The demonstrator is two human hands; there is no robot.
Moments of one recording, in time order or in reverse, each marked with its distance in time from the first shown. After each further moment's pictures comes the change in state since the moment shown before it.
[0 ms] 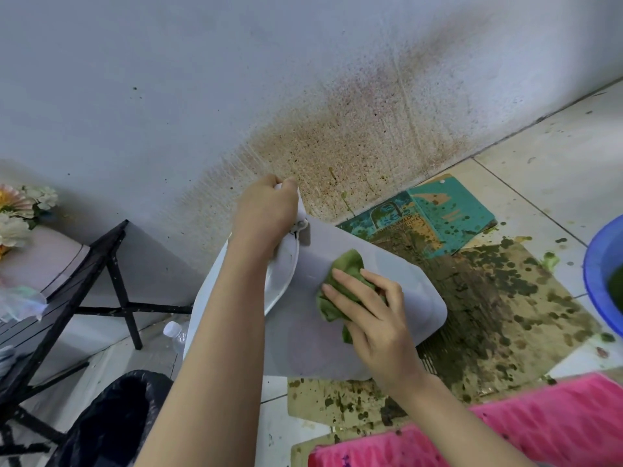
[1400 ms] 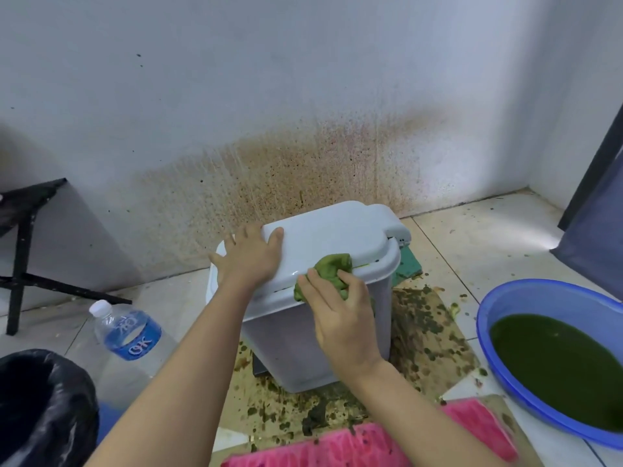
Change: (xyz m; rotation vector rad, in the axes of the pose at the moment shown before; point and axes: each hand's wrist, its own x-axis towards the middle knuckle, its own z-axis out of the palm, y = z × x) left_hand 0.006 -0.095 0.040 0.276 -0.075 -0.025; right_hand 0.032 -0.020 -0.022 -0.564 -0.059 -0.274
